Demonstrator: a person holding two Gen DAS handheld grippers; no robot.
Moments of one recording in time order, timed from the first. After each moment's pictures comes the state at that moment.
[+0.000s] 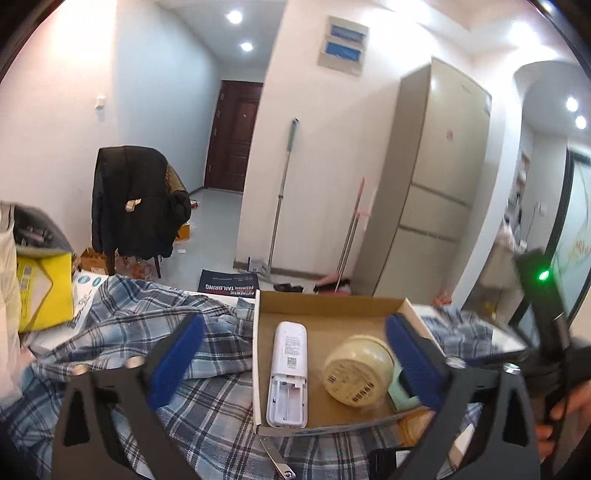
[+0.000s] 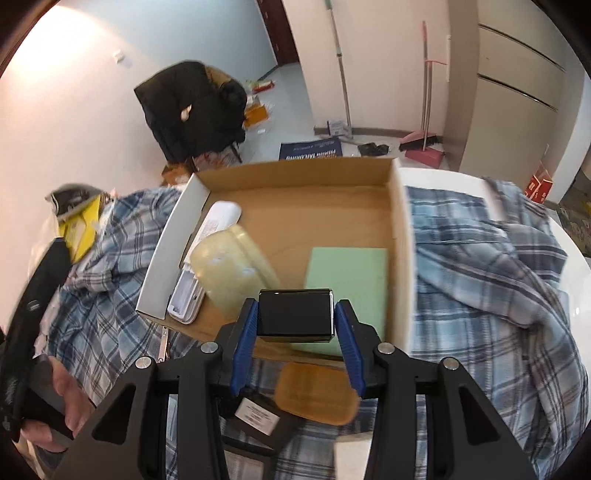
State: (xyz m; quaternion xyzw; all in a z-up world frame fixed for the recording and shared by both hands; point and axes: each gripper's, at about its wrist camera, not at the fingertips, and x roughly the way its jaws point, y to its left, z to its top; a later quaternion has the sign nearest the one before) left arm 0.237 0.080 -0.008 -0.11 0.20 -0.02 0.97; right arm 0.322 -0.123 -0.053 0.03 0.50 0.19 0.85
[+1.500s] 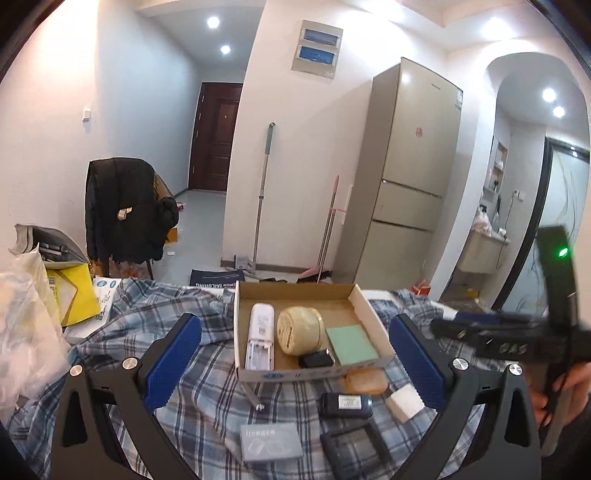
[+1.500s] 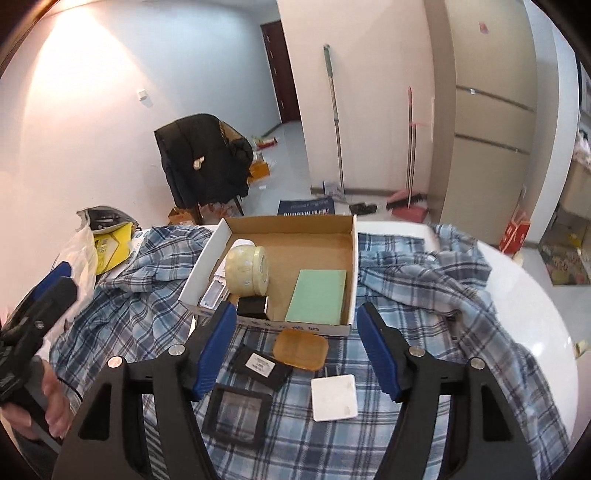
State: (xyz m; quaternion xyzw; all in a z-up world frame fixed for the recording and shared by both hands) left arm 0.142 0.046 0.050 -0.07 0.23 -0.05 0.97; right arm 0.216 -0.178 0.030 0.02 0.37 0.18 0.91
